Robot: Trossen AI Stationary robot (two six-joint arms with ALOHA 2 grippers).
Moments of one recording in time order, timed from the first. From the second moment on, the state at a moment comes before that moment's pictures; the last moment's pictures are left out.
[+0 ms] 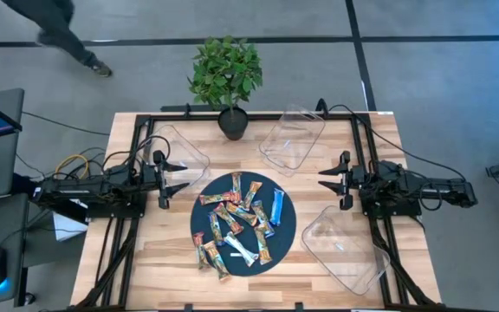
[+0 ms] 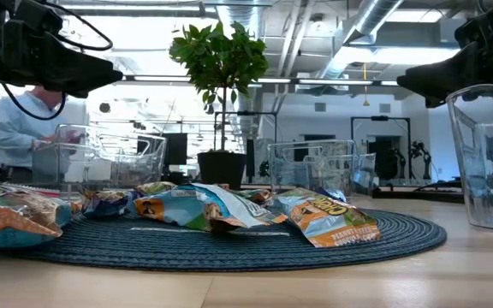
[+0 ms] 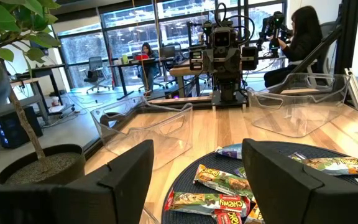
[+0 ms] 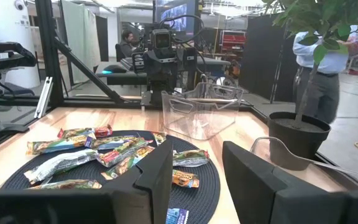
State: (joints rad) left arm 0.01 0.01 0.01 0.06 -0.16 0.13; right arm -0.06 0.01 0.01 0.01 0.00 -0.10
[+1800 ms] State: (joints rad) left arm 0.01 0.01 0.03 0.04 -0.32 -0.16; right arm 0.00 0.13 0.16 0.22 0.00 -0.14
